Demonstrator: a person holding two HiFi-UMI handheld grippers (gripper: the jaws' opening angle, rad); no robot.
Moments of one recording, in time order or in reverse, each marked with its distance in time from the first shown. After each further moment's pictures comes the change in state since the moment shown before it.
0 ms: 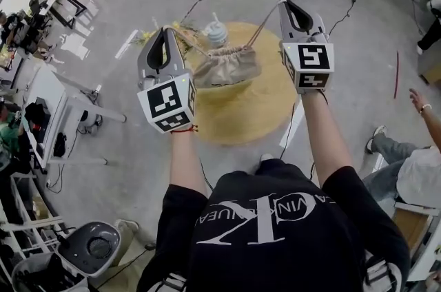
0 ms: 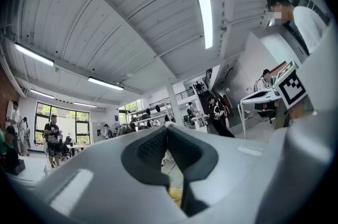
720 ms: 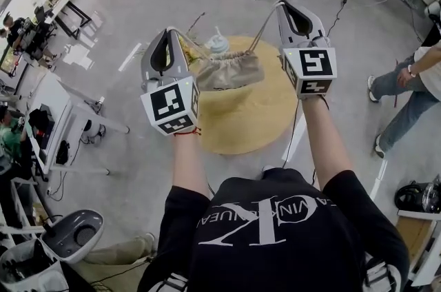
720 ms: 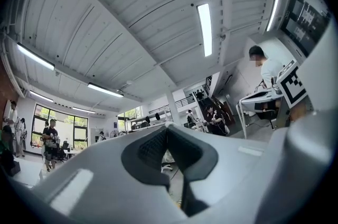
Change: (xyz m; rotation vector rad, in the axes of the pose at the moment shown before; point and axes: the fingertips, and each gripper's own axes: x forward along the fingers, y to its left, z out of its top) left arm 0.000 -0.002 0.031 -0.004 -0.091 -0.001; right arm -0.008 0.000 0.041 0.007 -0.102 0.016
